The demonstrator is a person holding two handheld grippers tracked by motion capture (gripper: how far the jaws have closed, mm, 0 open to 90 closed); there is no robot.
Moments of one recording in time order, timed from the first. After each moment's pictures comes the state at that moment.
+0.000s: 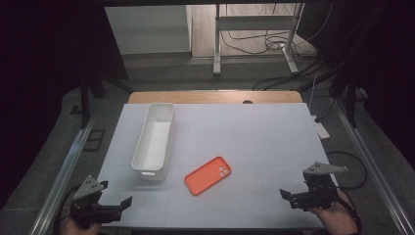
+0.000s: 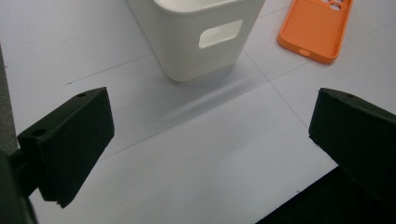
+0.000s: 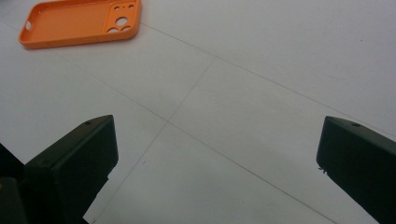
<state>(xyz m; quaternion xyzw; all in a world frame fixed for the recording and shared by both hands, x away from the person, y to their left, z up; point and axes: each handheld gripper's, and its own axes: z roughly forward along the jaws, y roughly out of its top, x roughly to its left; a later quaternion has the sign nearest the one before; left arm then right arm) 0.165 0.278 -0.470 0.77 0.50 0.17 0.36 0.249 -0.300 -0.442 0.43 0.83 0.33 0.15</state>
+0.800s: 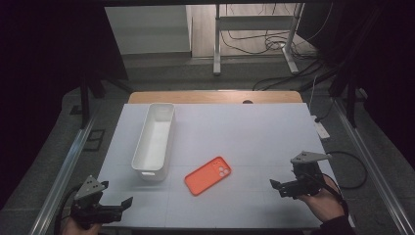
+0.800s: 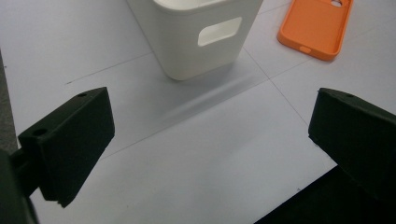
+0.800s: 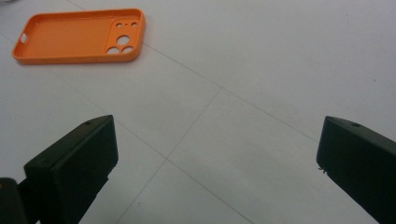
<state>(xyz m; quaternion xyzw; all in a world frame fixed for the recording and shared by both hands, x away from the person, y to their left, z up) 0.165 0.277 -0.470 0.77 0.50 0.17 0.35 0.277 -0.276 -0.440 0.41 0.84 0.33 0.15</state>
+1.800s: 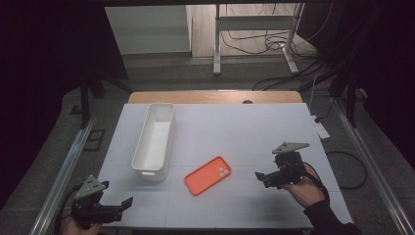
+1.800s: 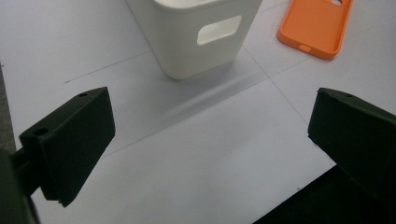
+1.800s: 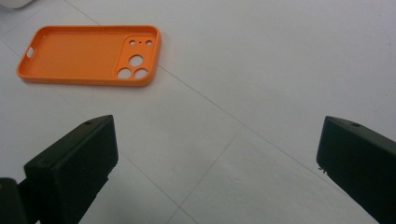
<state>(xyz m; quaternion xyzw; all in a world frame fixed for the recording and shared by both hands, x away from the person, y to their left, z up) 0.166 0.277 -0.470 0.77 0.50 0.16 0.35 0.307 -0.238 -0.445 0.38 0.85 0.32 0.14</state>
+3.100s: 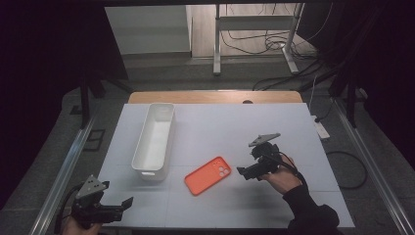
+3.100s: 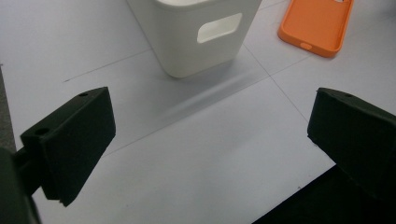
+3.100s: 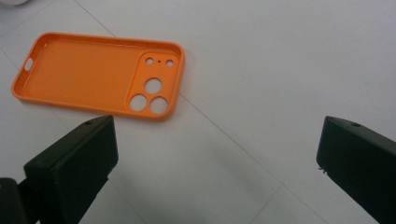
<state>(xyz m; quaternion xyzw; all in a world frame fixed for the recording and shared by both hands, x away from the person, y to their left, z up) 0.167 0.276 -0.470 0.78 0.50 0.16 0.35 0.339 -0.186 -0.458 0.35 0.88 0.30 0.12</state>
